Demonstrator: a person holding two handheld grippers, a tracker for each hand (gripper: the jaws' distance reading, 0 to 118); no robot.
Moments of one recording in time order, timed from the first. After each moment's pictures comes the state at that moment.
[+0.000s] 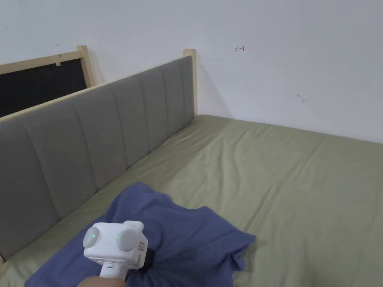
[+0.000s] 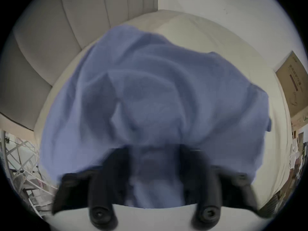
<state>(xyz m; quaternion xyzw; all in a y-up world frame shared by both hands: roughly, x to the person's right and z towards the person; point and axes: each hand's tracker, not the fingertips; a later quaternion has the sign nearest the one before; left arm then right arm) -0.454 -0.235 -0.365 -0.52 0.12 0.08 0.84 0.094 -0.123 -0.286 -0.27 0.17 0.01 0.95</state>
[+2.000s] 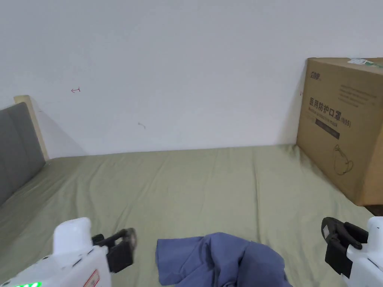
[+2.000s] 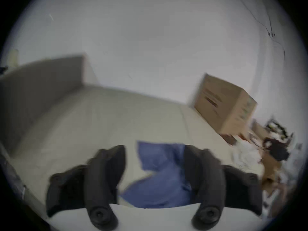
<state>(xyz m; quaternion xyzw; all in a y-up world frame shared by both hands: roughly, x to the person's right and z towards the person) -0.160 -0.049 -0.245 -0.15 -0.06 0.08 0.98 0.249 -0.058 -0.172 -0.08 -0.04 -0.06 0.99</state>
